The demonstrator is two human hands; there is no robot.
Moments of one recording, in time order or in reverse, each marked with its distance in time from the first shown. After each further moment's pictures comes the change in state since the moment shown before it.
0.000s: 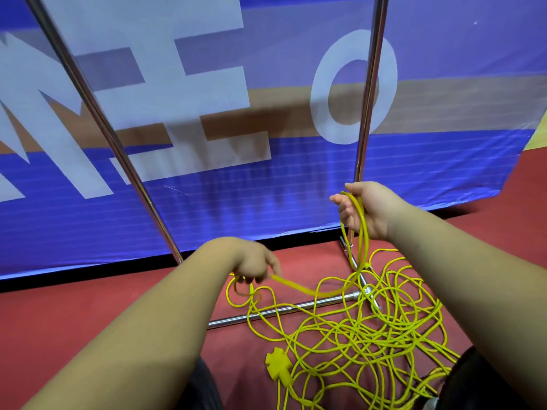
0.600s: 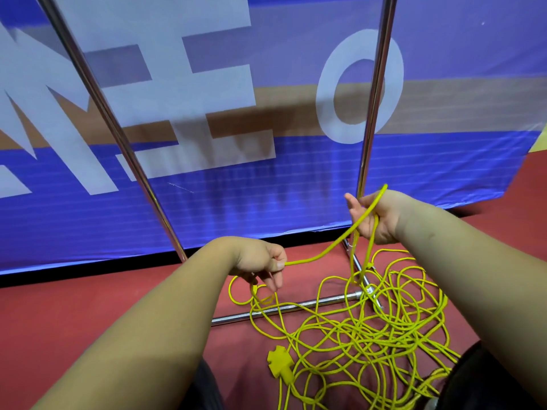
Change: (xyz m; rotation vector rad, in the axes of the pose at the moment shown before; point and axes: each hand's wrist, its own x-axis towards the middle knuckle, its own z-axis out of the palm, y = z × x) left_hand -0.006 -0.006 0.011 -0.498 -0.075 0.125; right_hand -0.006 0.000 -0.003 0.150 0.226 0.116
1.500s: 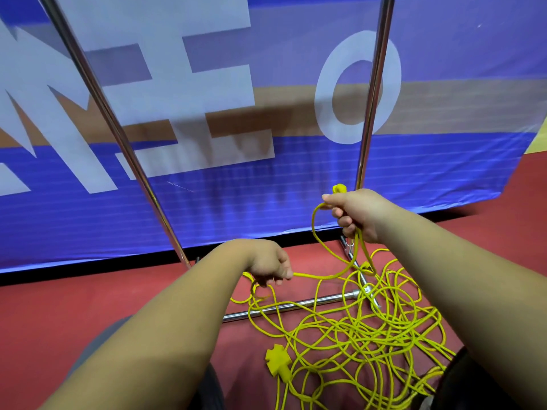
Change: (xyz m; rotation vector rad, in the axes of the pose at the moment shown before) left_hand 0.012 0.015 0.014 0.223 0.096 -0.039; right_hand 0.004 0.021 0.014 -0.604 -0.101 -0.296
